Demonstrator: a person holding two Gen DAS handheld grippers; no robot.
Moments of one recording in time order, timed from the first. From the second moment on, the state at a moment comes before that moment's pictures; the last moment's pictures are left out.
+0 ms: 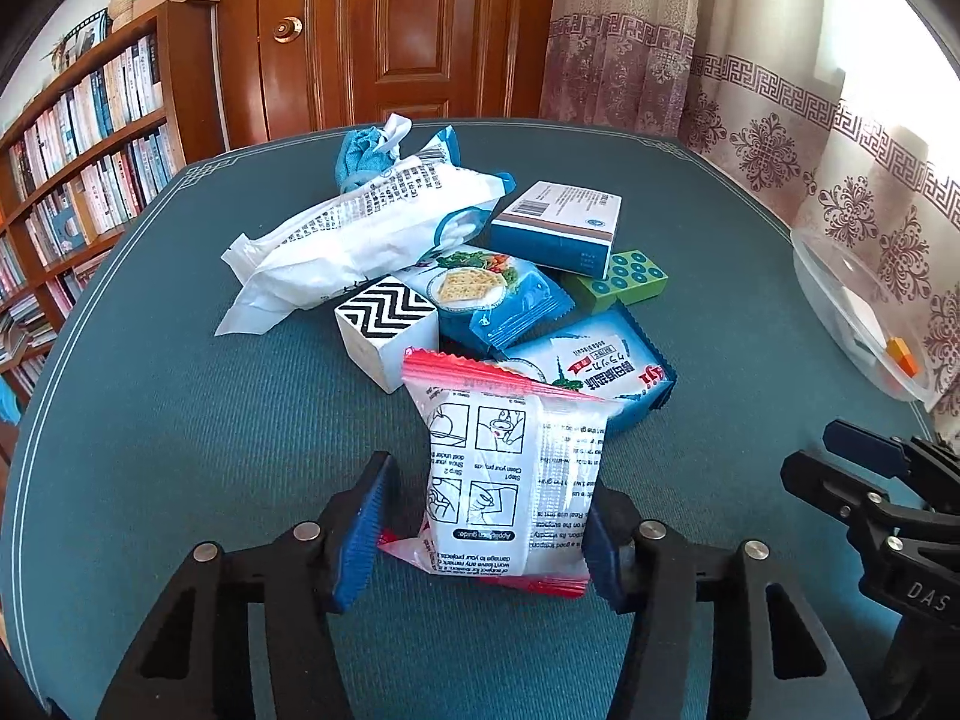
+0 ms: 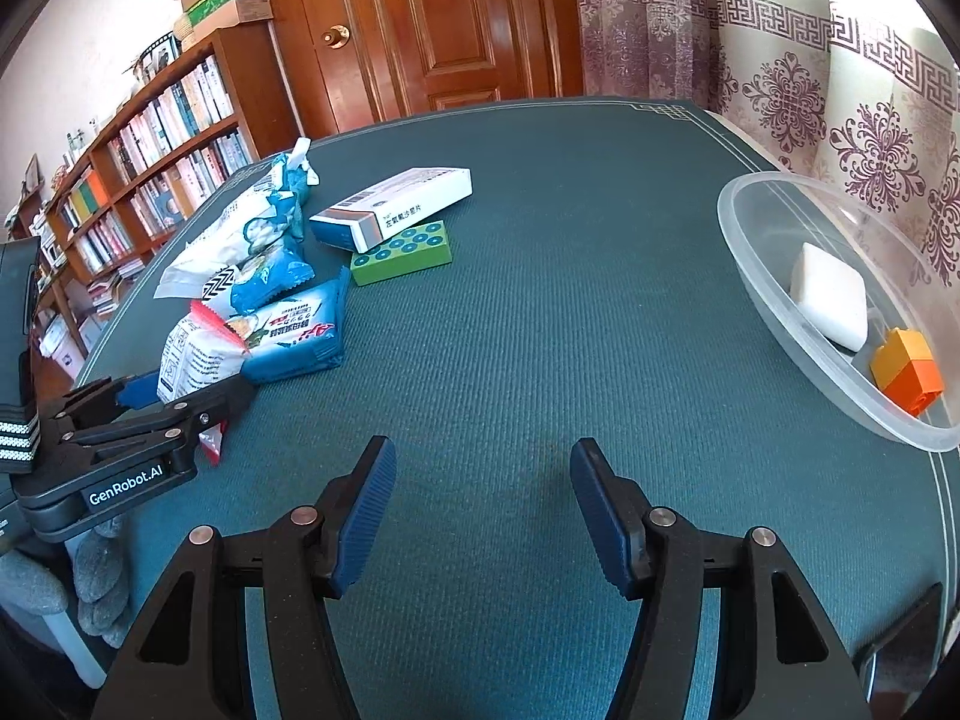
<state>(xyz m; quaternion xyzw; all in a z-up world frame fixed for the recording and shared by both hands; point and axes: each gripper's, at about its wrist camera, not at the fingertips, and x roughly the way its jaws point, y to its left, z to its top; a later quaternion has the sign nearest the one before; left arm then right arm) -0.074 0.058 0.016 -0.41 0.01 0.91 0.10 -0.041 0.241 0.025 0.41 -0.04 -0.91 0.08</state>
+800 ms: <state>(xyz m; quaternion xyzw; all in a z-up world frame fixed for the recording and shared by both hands) -0.064 0.002 0.020 -0.37 -0.04 0.93 -0.01 -0.096 0.167 0.053 0.36 -0.02 -0.91 0.20</state>
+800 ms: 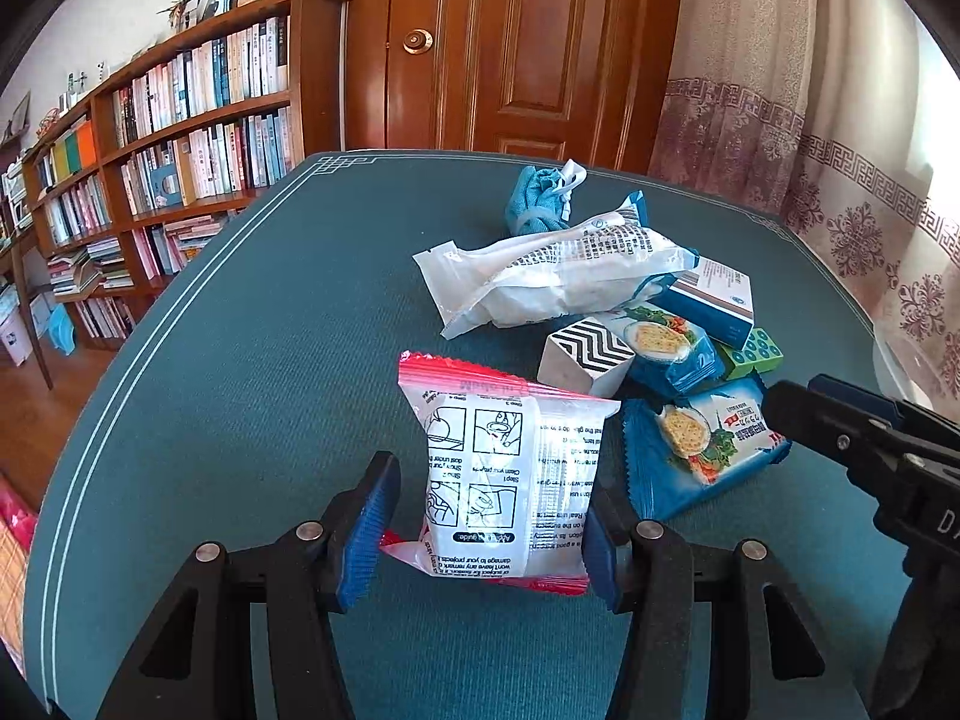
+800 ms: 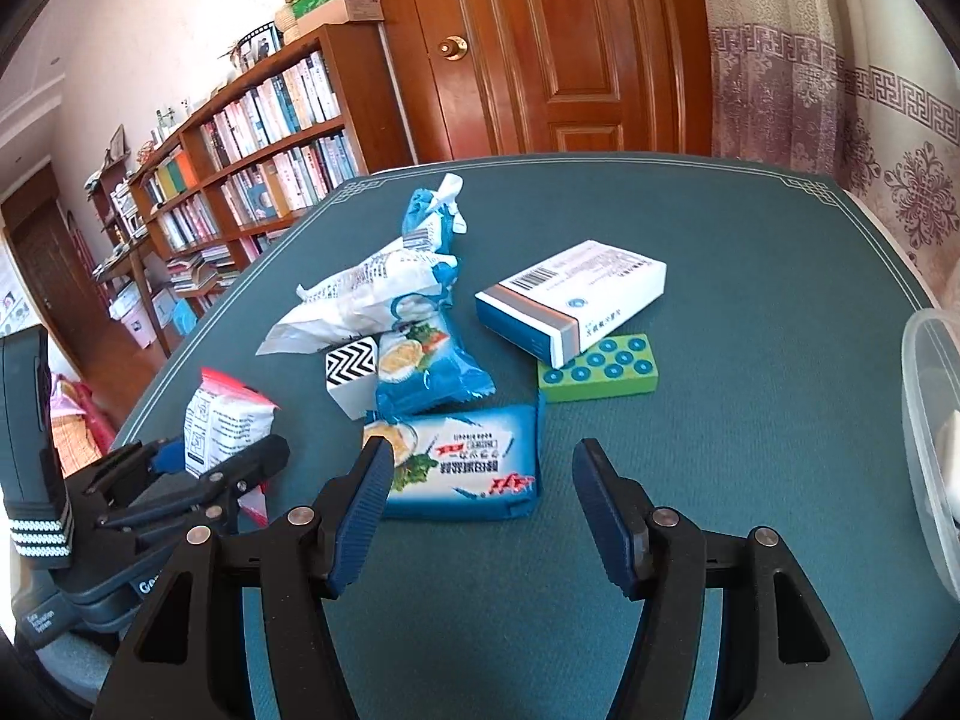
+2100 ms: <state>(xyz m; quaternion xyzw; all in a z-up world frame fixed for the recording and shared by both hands) -0.067 -0.001 0.016 -0.38 -0.05 0.92 -0.02 -0.064 0.138 0.016 0.40 0.08 -0.88 0.23</state>
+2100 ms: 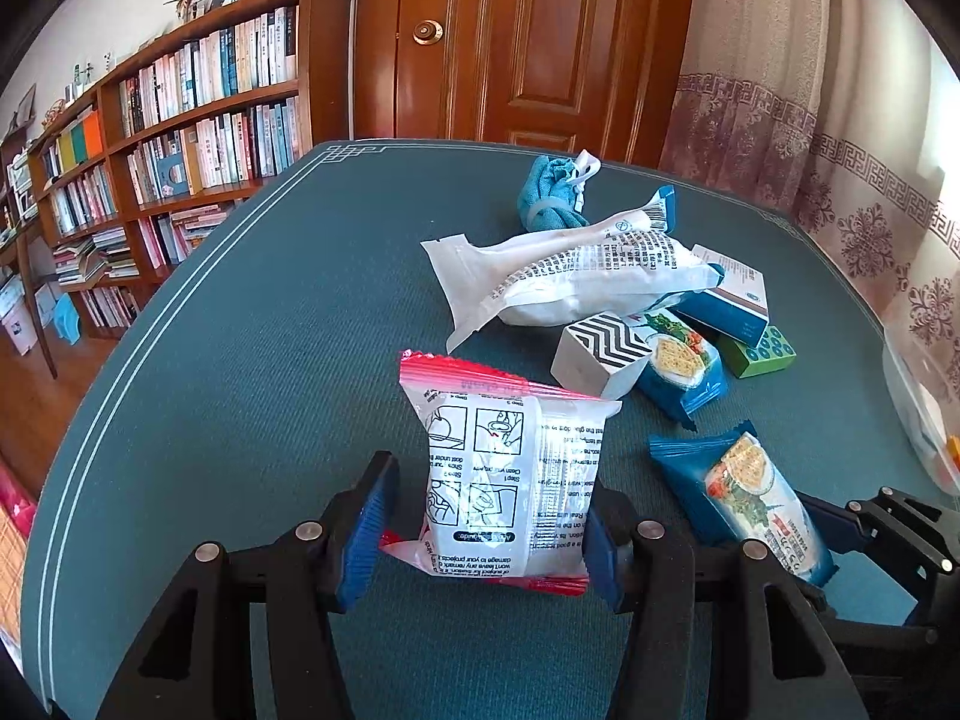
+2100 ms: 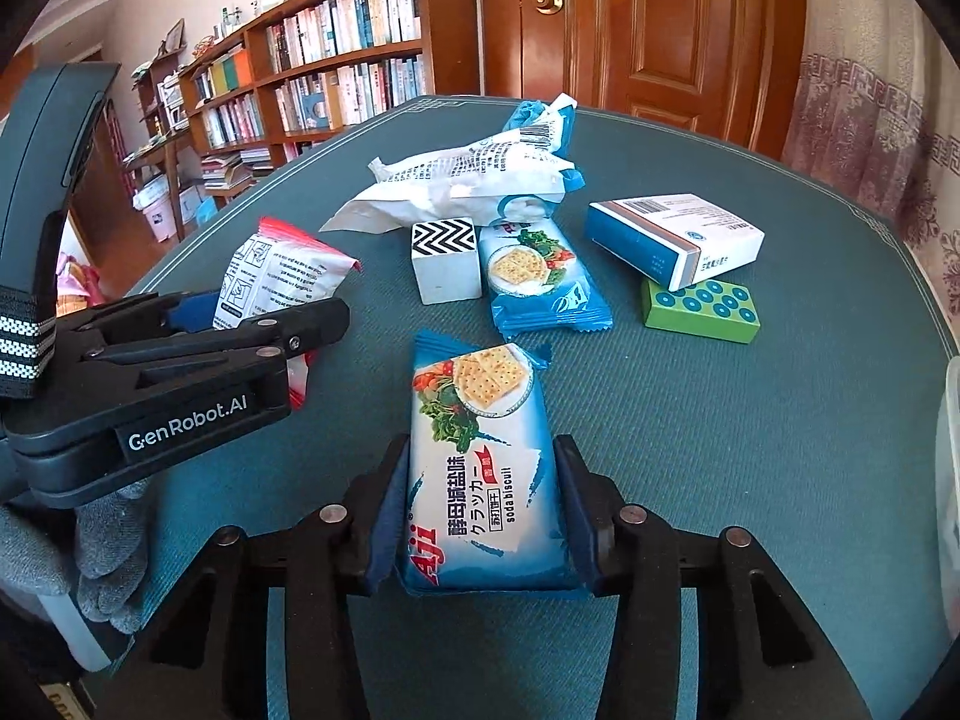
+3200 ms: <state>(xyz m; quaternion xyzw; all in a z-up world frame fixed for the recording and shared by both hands) -0.057 0.072 0.035 -0.38 0.02 0.92 0.04 -0.034 0.294 0.066 0.35 -0.05 -0.93 0.09</state>
